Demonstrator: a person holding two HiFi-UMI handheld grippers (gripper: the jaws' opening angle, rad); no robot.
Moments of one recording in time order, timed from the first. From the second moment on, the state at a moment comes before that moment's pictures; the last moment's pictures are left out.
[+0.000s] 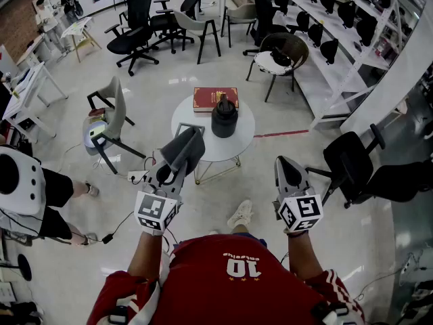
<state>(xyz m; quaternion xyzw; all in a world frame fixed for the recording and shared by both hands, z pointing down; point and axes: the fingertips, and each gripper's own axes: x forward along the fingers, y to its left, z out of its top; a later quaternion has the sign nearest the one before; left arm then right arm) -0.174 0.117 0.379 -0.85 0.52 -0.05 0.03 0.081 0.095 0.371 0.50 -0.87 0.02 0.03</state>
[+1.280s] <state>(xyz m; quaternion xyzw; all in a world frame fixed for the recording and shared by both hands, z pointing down) -0.188 0.117 0.387 -0.85 0.53 -0.04 0.01 0.072 0.090 0.369 0.50 -0.87 0.02 0.03</state>
